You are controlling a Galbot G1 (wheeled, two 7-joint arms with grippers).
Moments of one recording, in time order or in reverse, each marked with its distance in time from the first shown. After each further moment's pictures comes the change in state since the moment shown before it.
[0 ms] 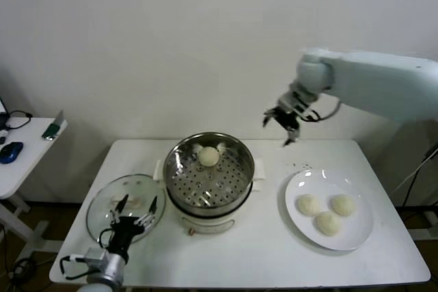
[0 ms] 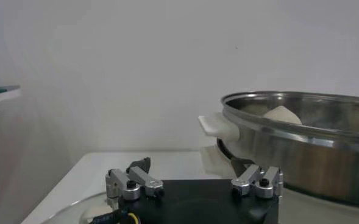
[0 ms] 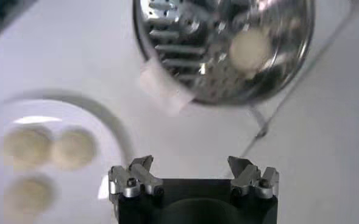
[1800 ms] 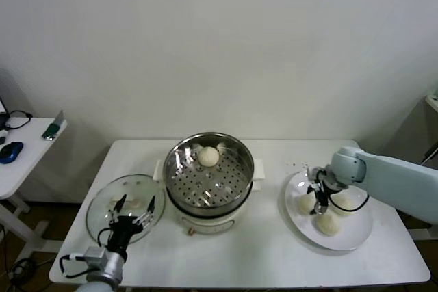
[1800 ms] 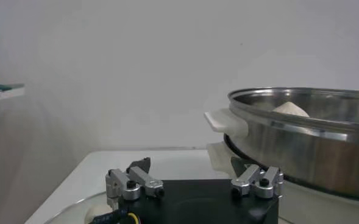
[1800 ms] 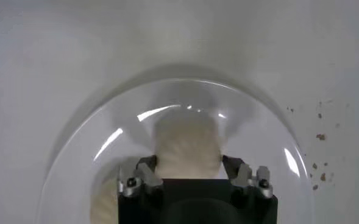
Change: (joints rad) left arm -0.016 0.002 -0.004 0.028 0.006 -0.005 -0.002; right arm -0.666 -0.130 0.462 -0.047 -0.188 -0.408 0.169
